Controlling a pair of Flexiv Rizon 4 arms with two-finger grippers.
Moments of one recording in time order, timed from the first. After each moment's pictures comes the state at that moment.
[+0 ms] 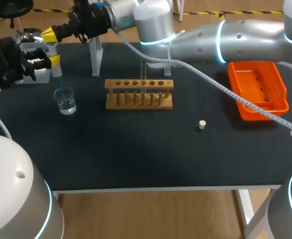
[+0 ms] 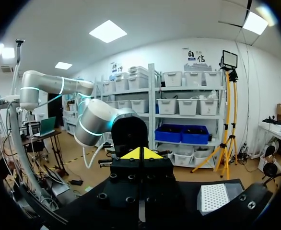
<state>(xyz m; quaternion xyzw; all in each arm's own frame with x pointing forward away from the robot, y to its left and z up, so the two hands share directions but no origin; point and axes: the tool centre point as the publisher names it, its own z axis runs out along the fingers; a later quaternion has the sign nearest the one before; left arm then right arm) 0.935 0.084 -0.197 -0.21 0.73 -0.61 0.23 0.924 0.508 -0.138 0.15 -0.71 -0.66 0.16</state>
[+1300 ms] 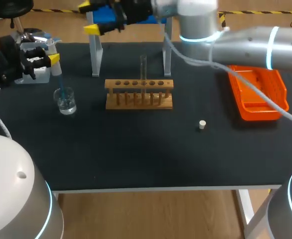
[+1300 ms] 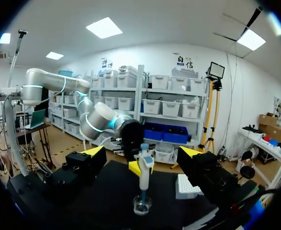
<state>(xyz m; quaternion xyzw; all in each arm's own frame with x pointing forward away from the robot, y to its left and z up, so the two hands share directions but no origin) 0.936 0.084 -0.194 -0.21 0.73 -0.61 0.23 0.948 0.383 -0.095 0.12 -0.73 -0.66 0.06</state>
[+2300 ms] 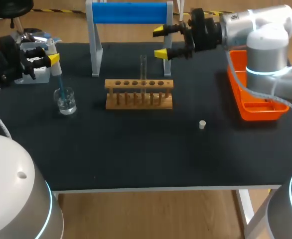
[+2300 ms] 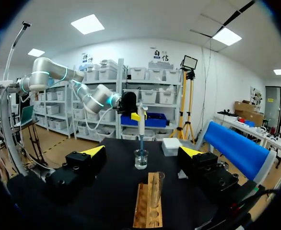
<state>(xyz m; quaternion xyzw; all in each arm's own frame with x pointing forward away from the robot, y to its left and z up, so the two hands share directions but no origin) 0.936 0.084 -0.193 -0.21 0.73 -0.61 0.23 0.948 0.196 -0.180 0.03 -0.76 -0.65 0.00</state>
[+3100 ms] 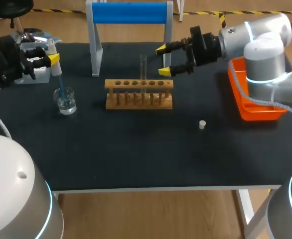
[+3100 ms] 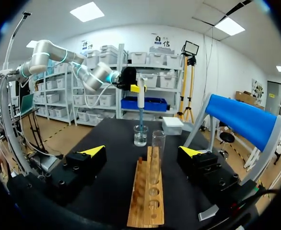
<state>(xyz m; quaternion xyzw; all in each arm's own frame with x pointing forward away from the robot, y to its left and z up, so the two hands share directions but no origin) 0.936 0.084 -0.193 -0.21 0.73 -0.61 0.23 0.956 0.185 -0.253 0.04 -0.80 -0.60 0.00</state>
